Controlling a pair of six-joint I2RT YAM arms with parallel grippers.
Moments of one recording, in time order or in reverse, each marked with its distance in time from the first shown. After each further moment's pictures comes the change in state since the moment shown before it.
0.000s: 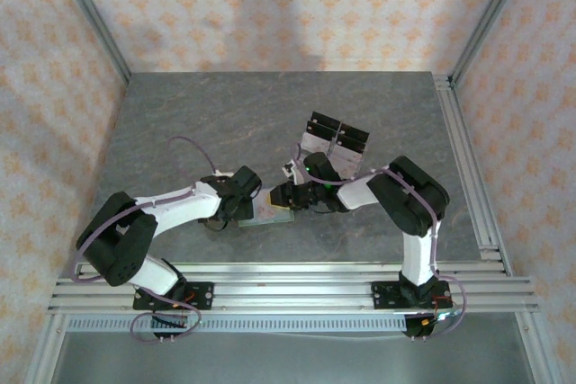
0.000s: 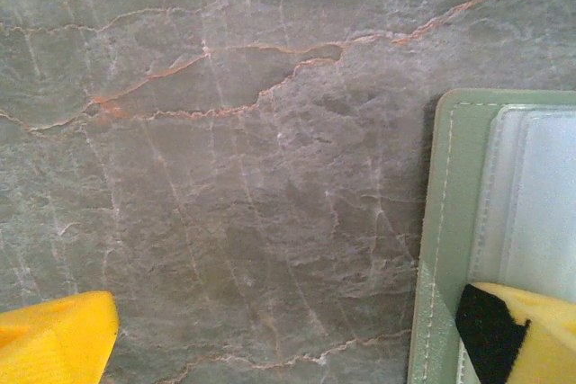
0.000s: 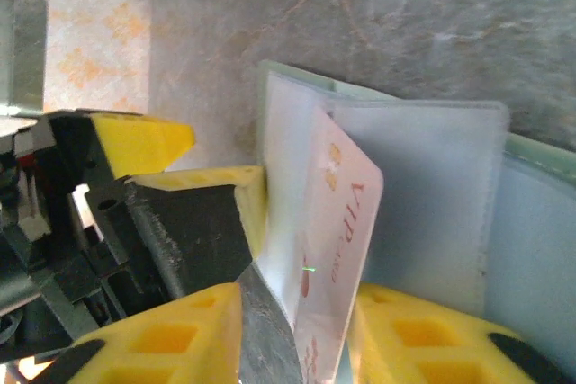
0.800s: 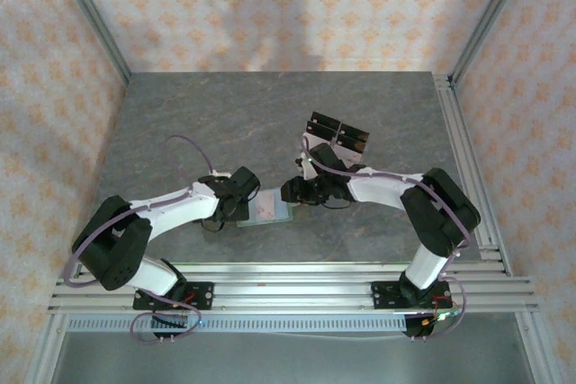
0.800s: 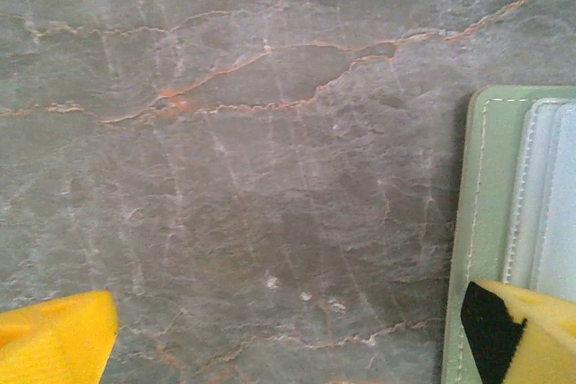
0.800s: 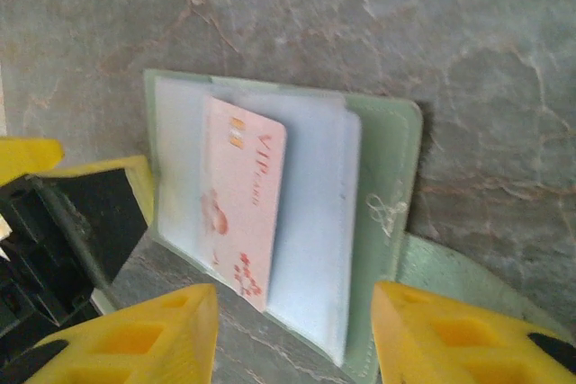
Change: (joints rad) left arm -0.004 -0.041 0.010 -0.079 -0.050 -0.001; right arm 0.000 -0.214 0.113 -0.594 0.282 -0.154
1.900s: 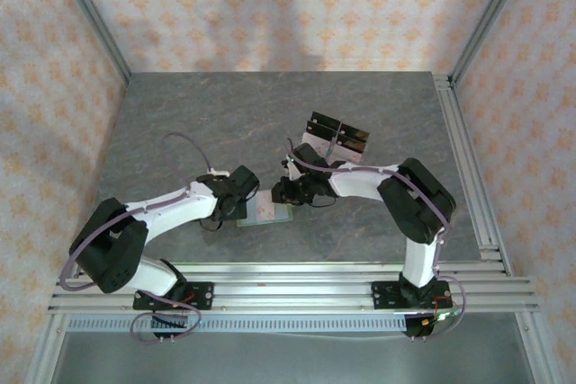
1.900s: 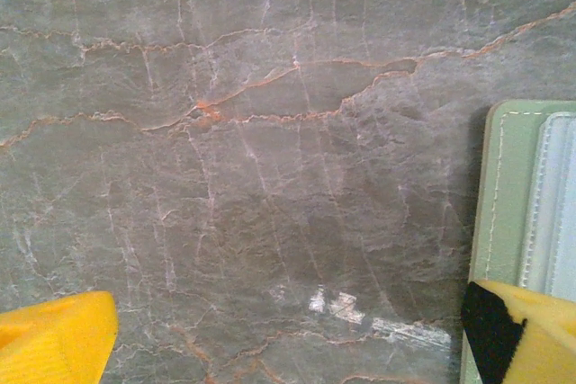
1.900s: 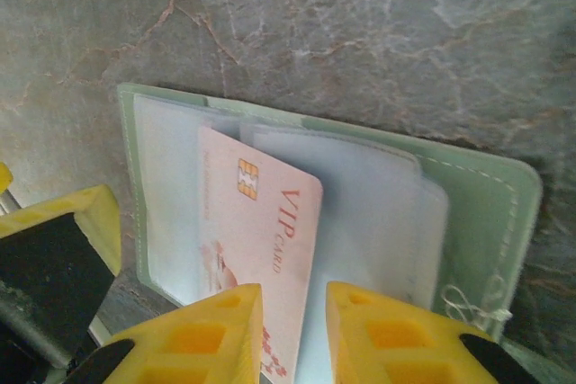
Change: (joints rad) left arm 0.000 -0.011 0.012 -0.032 -0.029 0.000; right arm 0.058 0.167 0.126 -0.004 0.003 0.054
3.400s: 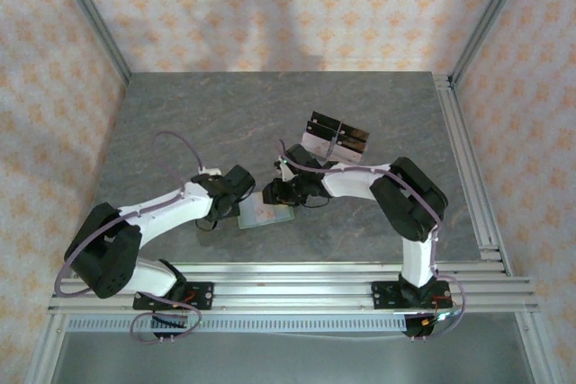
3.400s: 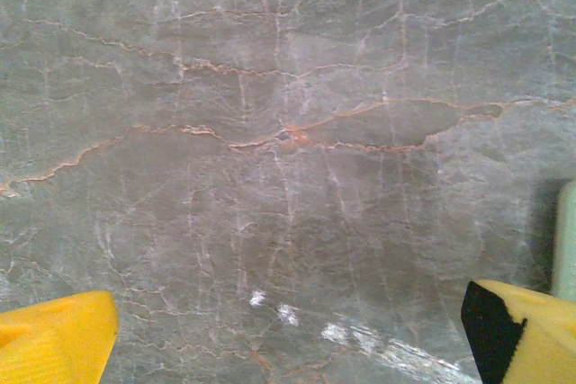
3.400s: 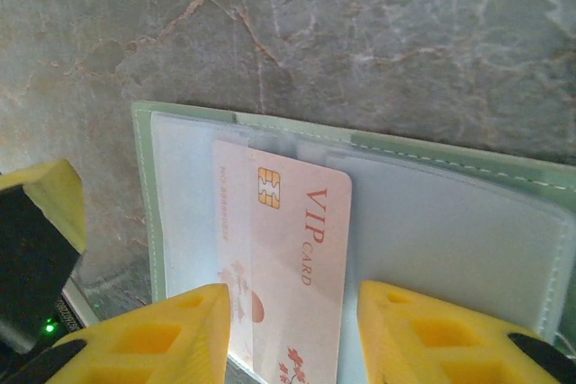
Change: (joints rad) left arm 0.021 -0.040 -0.003 -0.056 -0.092 -0.052; right arm 0.031 0.036 0.037 0.005 0.007 -0.008
